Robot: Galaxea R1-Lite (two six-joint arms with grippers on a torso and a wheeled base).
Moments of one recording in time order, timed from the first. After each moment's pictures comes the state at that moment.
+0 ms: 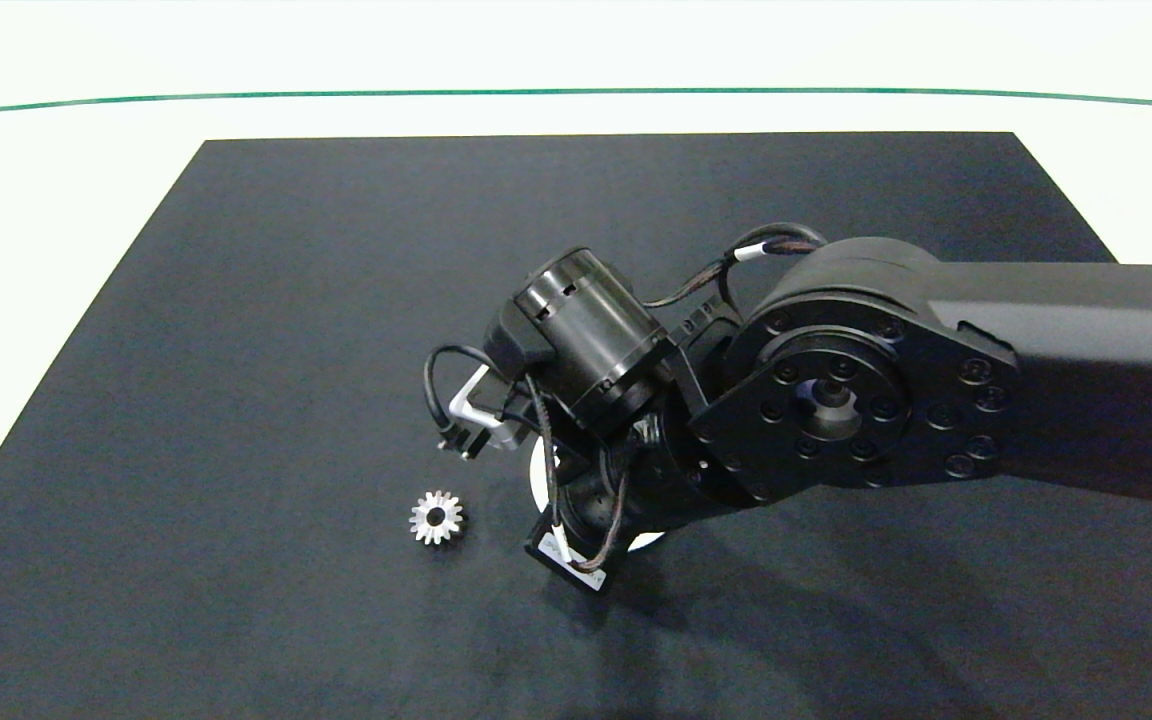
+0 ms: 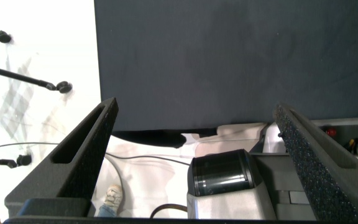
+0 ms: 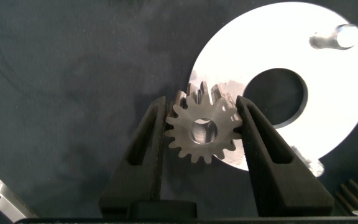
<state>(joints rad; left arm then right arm) 0.18 0.26 -1.01 1.12 0.01 0.32 0.96 2.10 -1.91 0.76 -0.25 -0.25</state>
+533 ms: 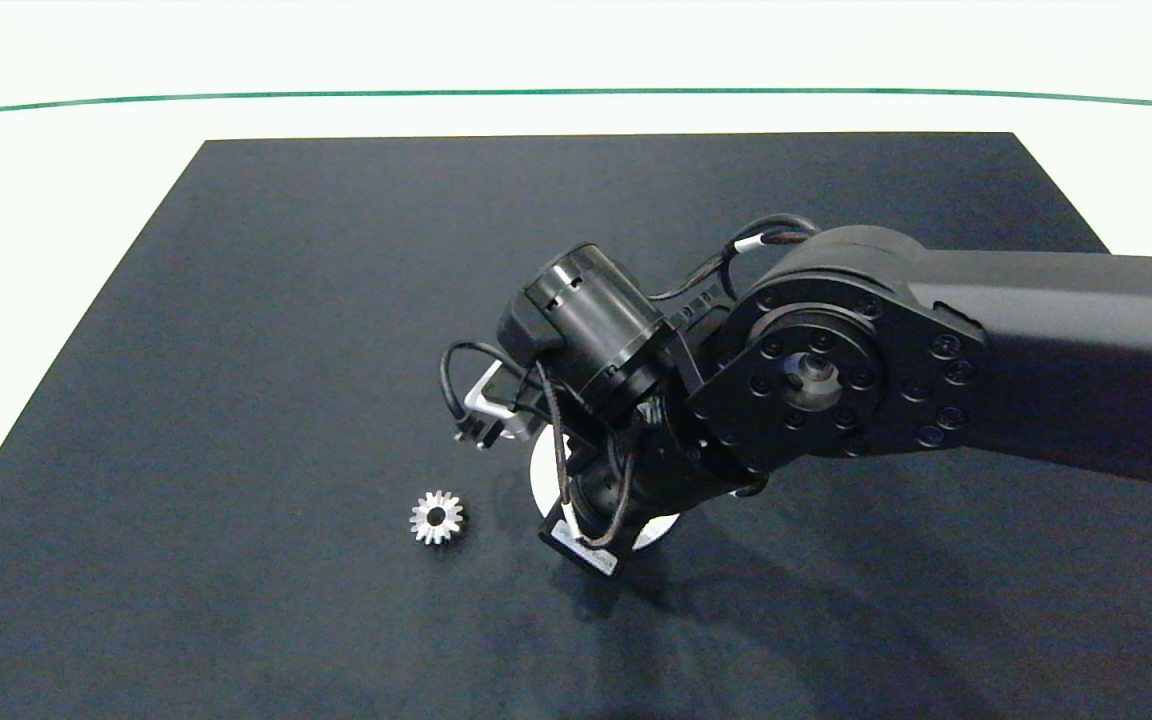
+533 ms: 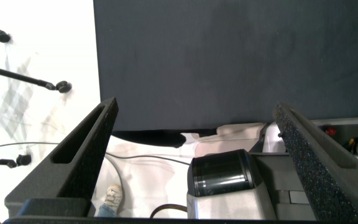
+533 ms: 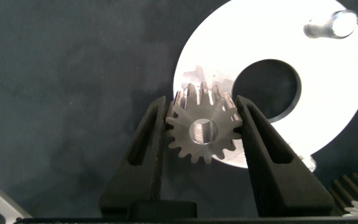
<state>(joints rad) 0.18 0.27 -1.01 1.12 0.01 0.32 0.94 2.13 -1.96 0.80 -0.24 -0.26</state>
